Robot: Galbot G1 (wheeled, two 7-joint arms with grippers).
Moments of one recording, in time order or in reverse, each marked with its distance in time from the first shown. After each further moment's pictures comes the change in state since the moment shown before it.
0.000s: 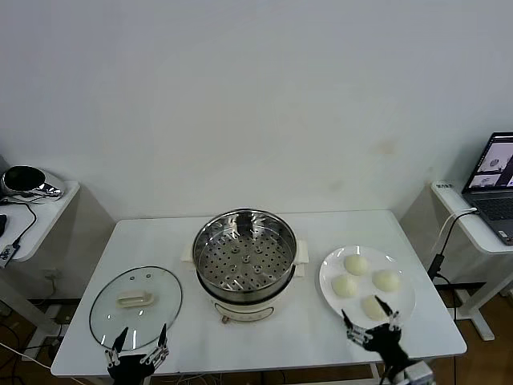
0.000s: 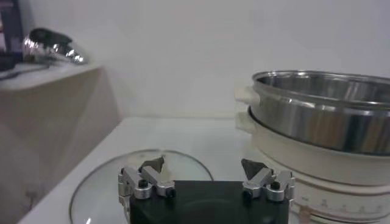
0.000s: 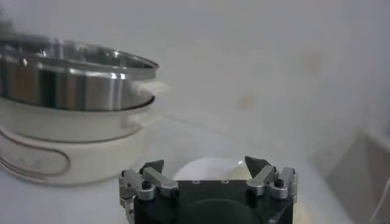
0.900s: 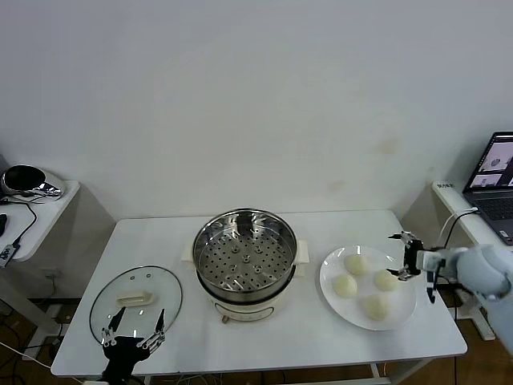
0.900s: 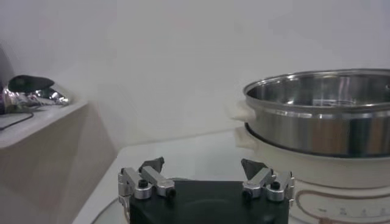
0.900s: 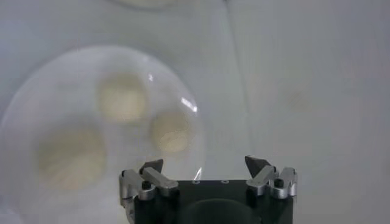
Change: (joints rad) left arm -0.057 0.028 -0.042 -0.002 0.097 0.036 0.045; right arm 0.985 -0.448 -0.669 -0.517 -0.267 -0.034 -0.702
